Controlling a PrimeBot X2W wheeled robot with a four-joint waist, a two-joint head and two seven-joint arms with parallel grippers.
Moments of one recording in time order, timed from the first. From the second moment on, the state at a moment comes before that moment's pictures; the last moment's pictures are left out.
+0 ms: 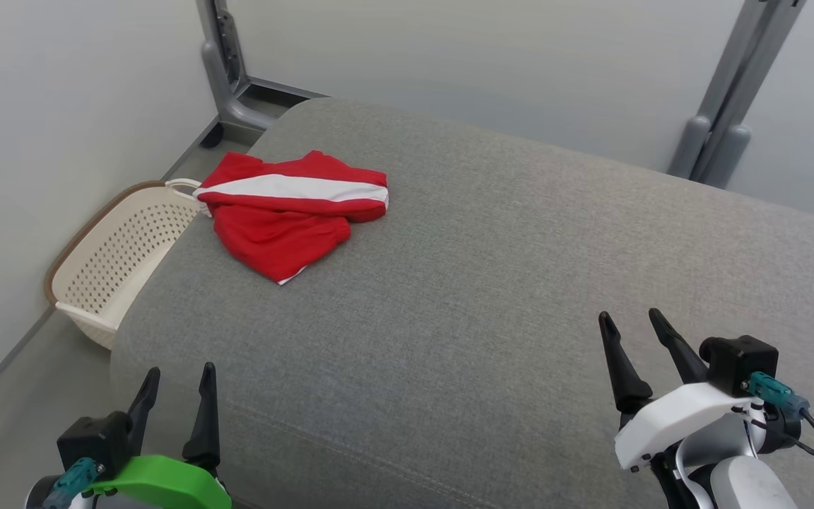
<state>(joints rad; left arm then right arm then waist) -0.05 0.47 -0.51 0.12 -0.75 0.25 -0.24 -0.04 -0.05 0.06 0.10 0.25 0.13 -0.01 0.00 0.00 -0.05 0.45</state>
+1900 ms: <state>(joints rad) -1.00 0.63 -0.50 0.67 -0.86 -0.08 0.39 -0.21 -0.08 0.01 -0.12 0.15 0.13 0.04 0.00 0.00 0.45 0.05</state>
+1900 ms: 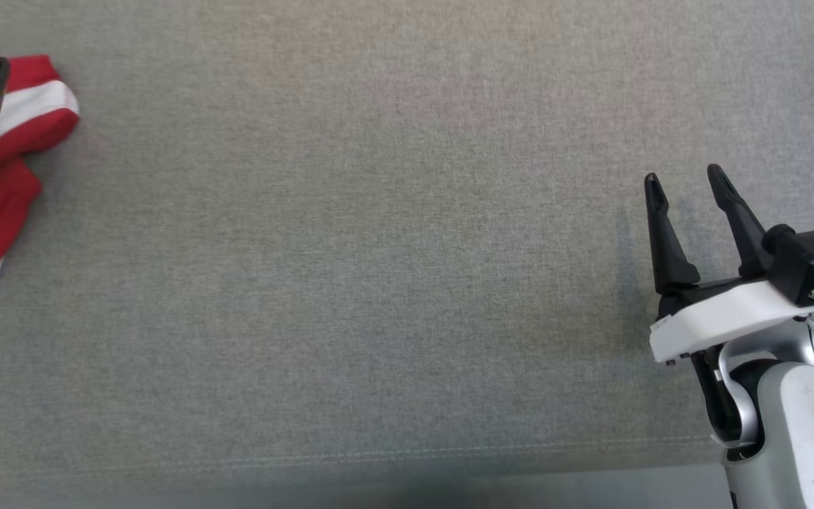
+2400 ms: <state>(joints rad) -1.00 0.65 -0.53 0.75 -0.86 -0.08 0.46 -0.25 -0.09 0.01 -0.12 0.15 0.13 0.03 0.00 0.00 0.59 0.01</state>
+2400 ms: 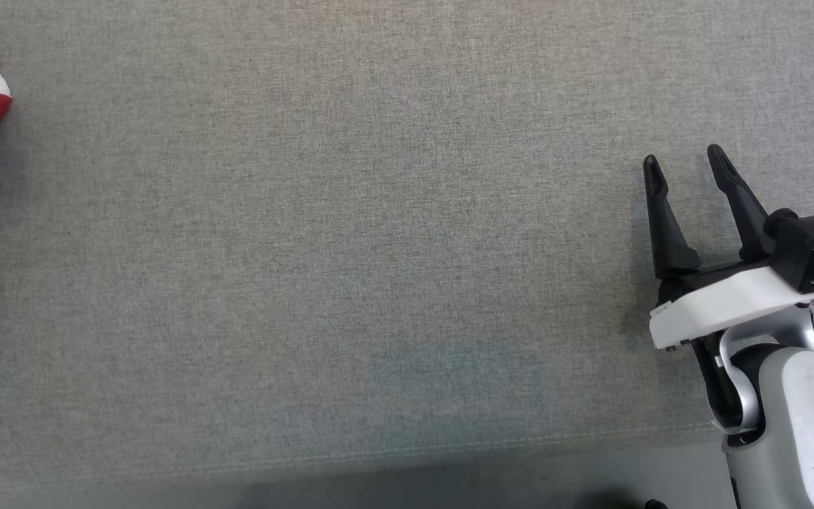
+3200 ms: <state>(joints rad) -1.00 0.65 -0.56 0.71 -0.83 -0.11 0.31 -0.25 -0.08 0.00 -0.04 0.15 0.13 -0.01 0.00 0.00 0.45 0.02</state>
